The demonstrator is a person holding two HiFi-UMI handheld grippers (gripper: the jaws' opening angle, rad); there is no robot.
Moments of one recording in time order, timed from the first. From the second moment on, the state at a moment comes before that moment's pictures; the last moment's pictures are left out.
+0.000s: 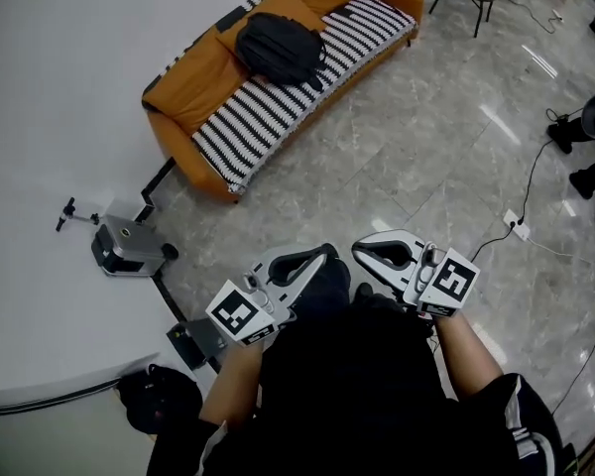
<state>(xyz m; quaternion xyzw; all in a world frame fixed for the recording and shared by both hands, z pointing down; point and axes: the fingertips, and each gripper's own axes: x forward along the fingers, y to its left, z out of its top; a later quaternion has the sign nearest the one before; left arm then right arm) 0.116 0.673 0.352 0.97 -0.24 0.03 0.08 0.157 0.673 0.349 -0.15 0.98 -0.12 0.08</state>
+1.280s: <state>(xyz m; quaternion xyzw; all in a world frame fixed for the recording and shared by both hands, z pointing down) 0.190 0.418 0.356 0.99 -0.08 -0.04 0.12 0.216 0.431 0.342 -0.29 0.95 -0.10 -0.01</state>
